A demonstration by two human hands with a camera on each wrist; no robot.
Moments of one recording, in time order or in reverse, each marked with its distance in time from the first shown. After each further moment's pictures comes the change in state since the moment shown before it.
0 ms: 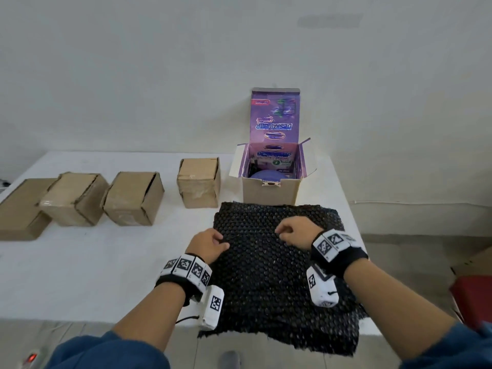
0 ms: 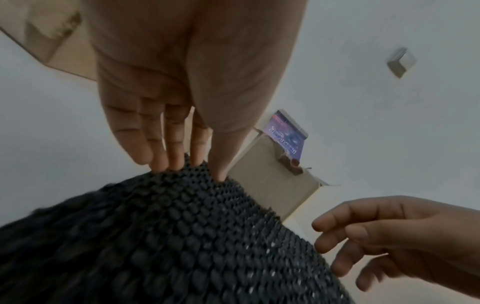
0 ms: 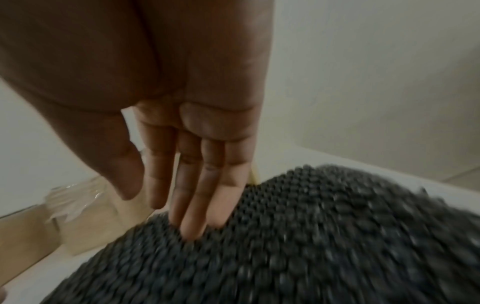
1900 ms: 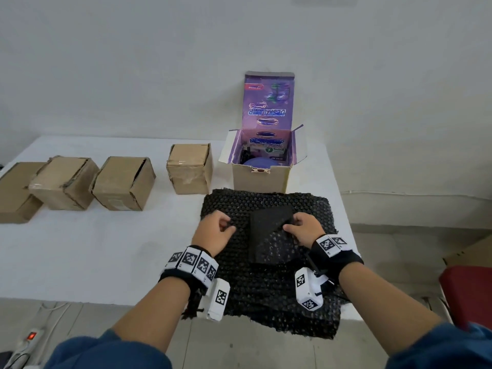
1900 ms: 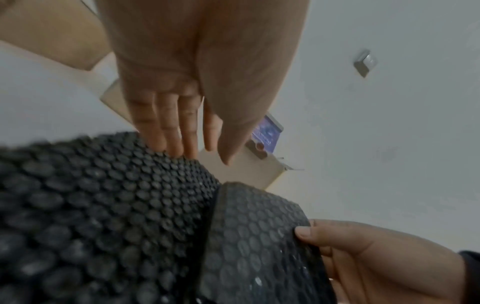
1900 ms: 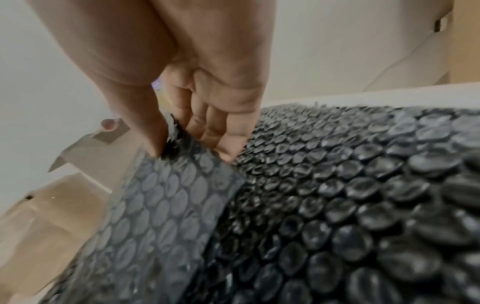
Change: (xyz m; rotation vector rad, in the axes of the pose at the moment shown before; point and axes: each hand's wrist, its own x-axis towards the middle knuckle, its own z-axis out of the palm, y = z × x) left_hand -0.018 0.033 0.032 -0.109 0.170 0.149; right_hand 0.008 0.066 0.037 0.425 0.287 0.207
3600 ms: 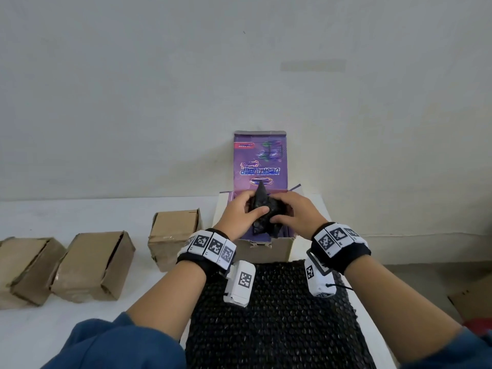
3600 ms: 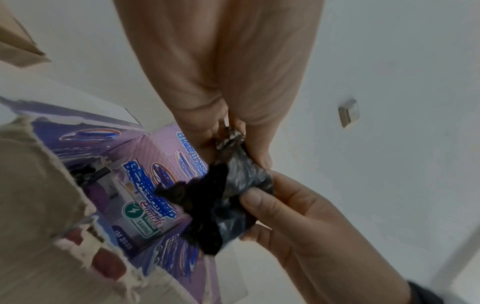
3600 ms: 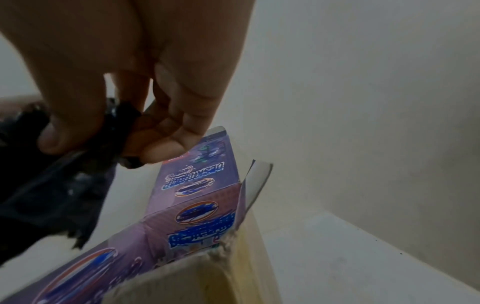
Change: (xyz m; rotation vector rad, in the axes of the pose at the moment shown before) left_hand 0.183 0.126 -0.035 -0.575 -0.160 0.366; right_hand 0.113 -0.137 -0.090 -0.199 0.130 -0.605
